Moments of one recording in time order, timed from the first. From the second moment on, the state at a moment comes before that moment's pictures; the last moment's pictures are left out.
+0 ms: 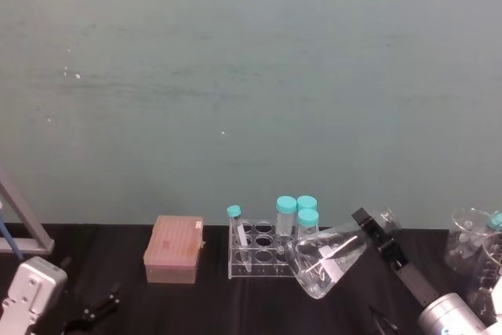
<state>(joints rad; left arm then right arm) -0.20 0.60 0.45 -1.41 -0.25 -0.12 0.03 0.20 0.13 -0.04 -1.40 1.06 0.23 0.35</state>
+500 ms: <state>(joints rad) -0.20 0.60 0.45 -1.41 -0.25 -0.12 0.03 0.27 0.50 -0.28 -1.46 0.49 0.10 0.30</state>
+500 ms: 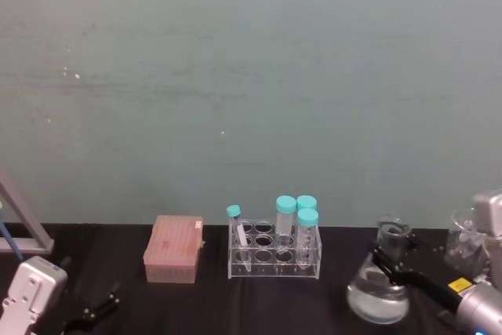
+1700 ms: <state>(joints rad) -0.20 0.60 0.45 -1.41 -0.25 -0.12 0.03 0.26 0.44 -0.27 -1.46 0.43 -0.03 0.36</state>
